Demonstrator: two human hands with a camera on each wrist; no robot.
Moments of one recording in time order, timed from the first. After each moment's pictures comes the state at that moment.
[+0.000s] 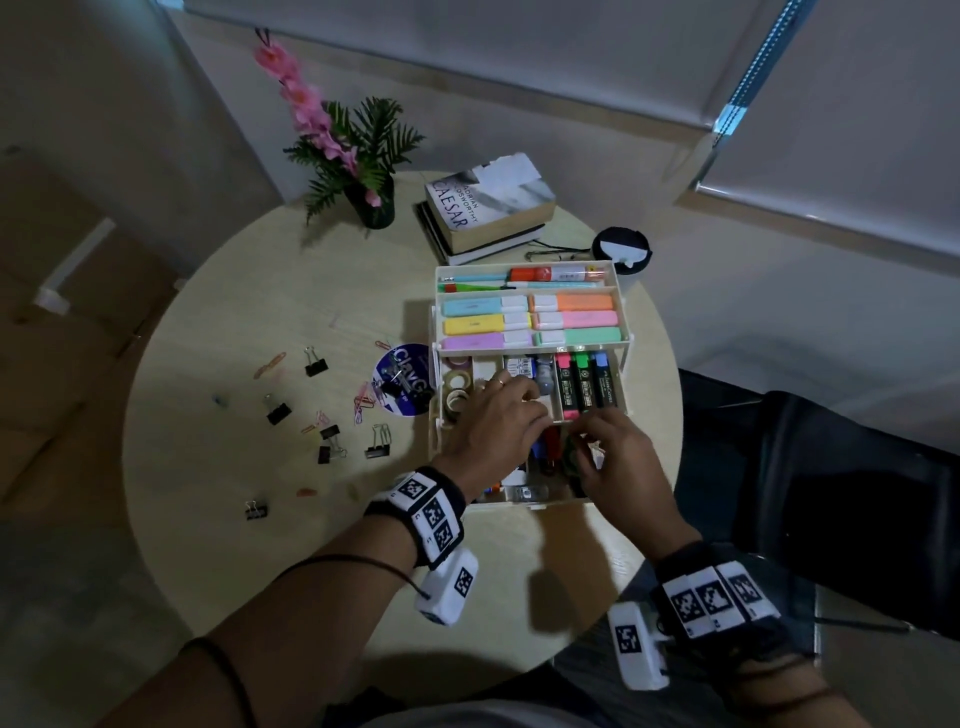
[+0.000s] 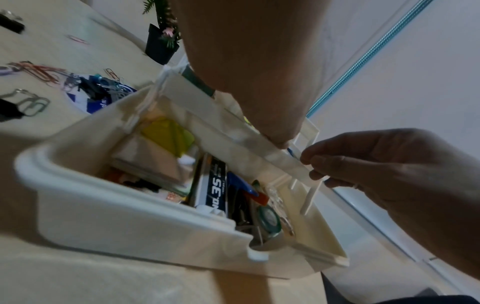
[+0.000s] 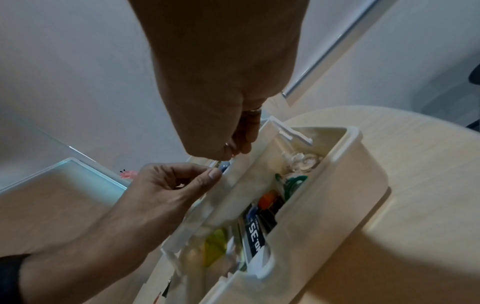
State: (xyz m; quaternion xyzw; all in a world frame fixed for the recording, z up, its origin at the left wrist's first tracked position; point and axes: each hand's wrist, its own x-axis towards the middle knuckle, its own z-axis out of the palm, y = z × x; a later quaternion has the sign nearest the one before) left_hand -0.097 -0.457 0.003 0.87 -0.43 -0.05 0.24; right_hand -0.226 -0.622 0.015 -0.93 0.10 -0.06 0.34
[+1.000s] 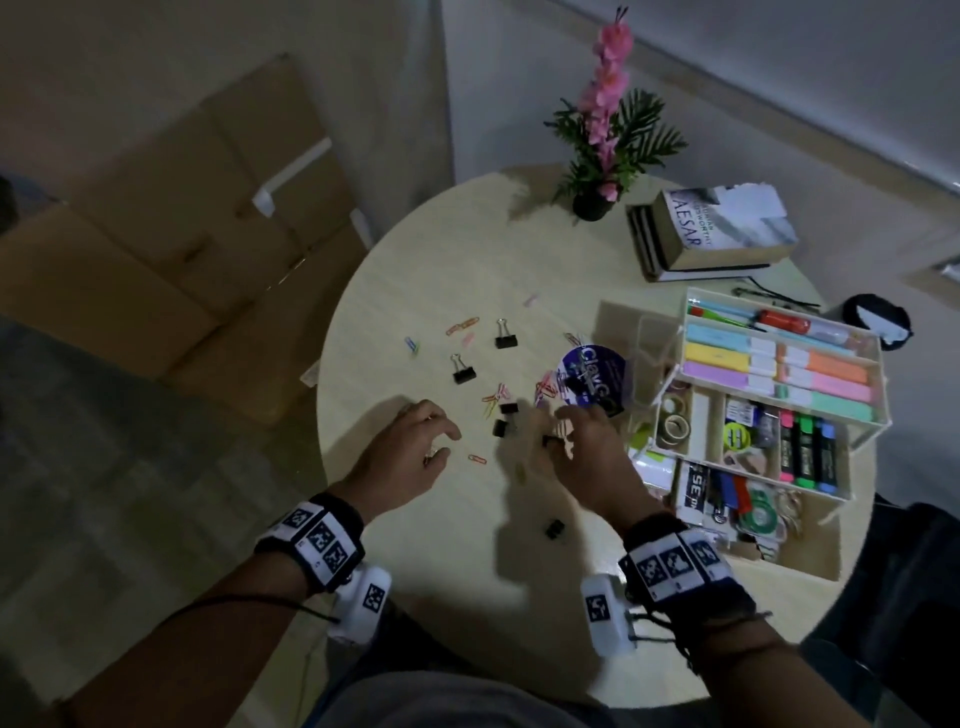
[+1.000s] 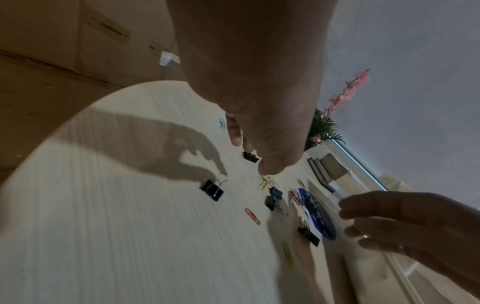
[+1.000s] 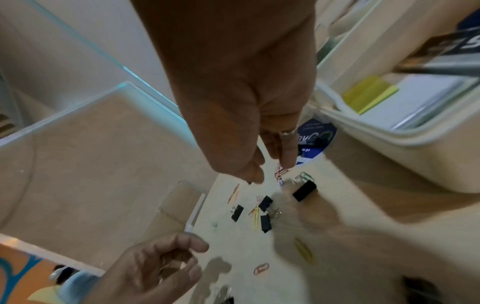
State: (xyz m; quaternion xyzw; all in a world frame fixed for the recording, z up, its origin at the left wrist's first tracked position) left_hand -0.066 -0.102 -0.026 0.92 -0.21 -0.15 0.30; right_hand -0.098 -0.387 0.004 -0.94 0.03 0.14 0.32
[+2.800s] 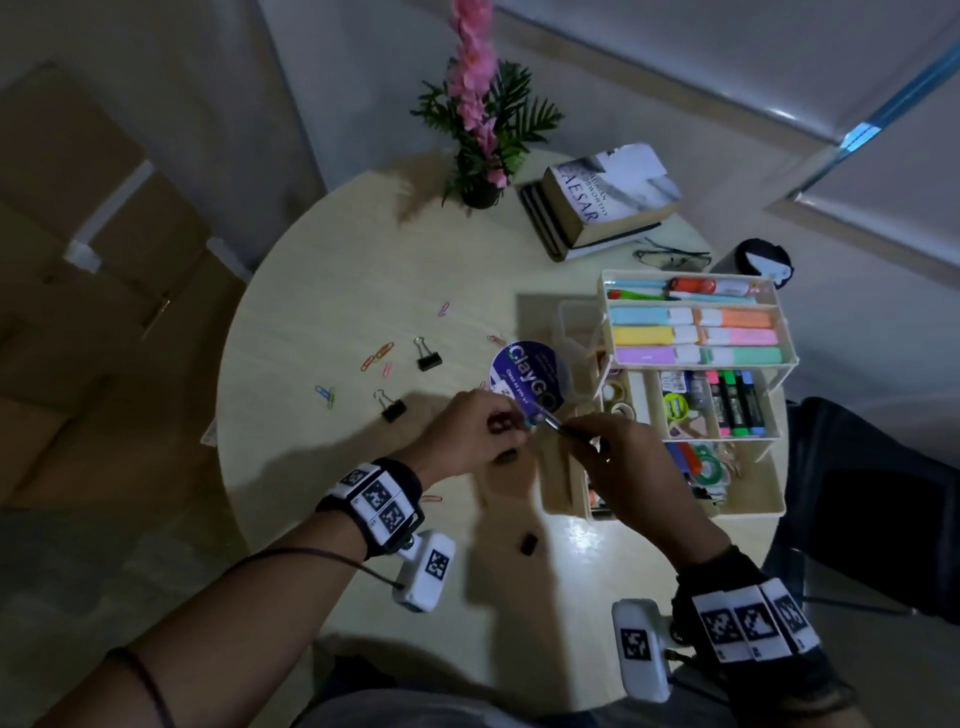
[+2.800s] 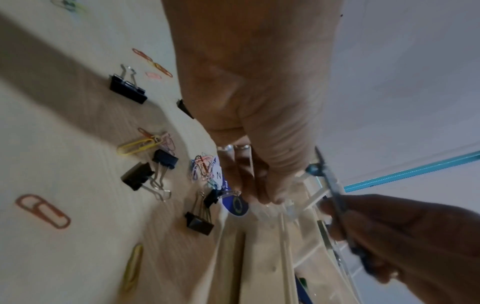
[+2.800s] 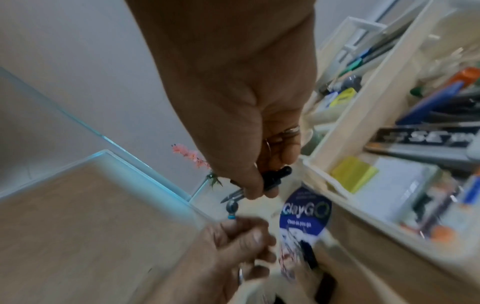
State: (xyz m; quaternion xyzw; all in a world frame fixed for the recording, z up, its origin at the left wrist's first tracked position) left_hand 0.014 -0.243 -0.024 0.76 -0.24 -0.36 0.49; right_hand -0.114 -0.426 0.063 -0.94 0.15 0.06 0.31
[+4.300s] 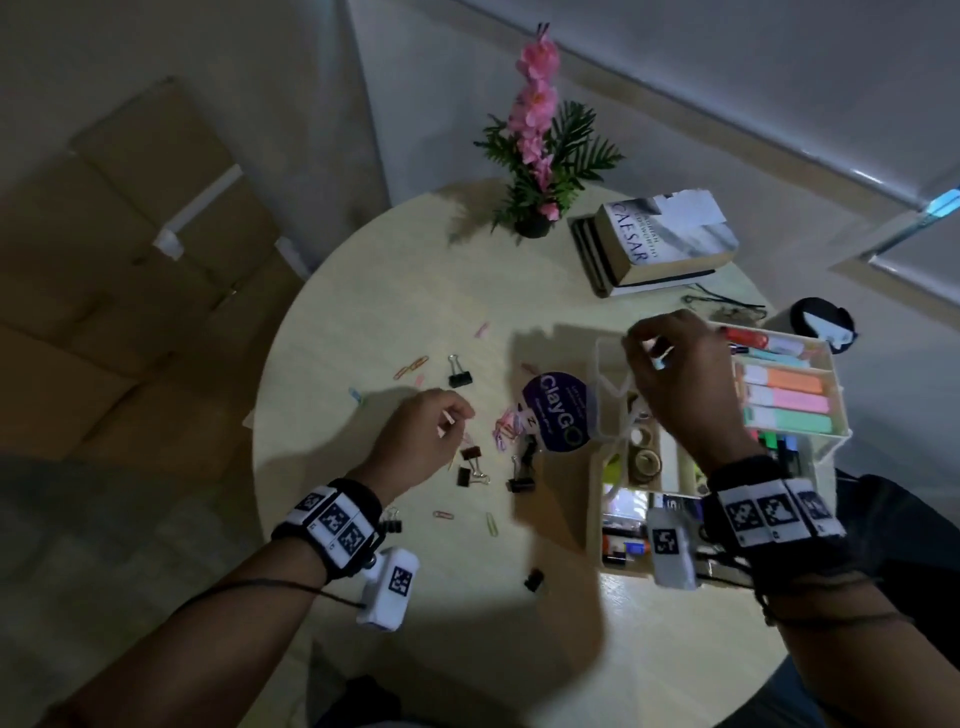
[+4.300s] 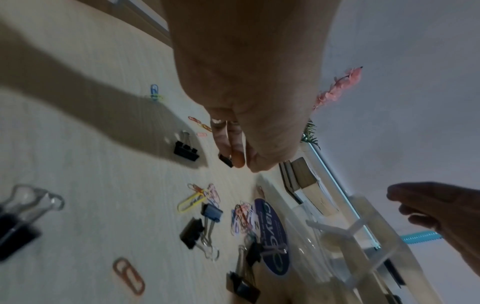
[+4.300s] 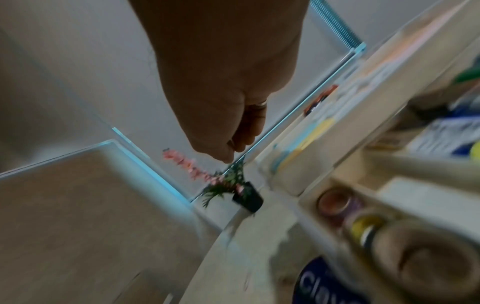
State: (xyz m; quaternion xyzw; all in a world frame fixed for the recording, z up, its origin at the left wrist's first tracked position) left_hand 0.033 -0.183 -0.033 0.87 -0.17 -0.17 0.42; right_hand 0.002 -0.502 0.073 -0.95 0.06 -0.14 0.25
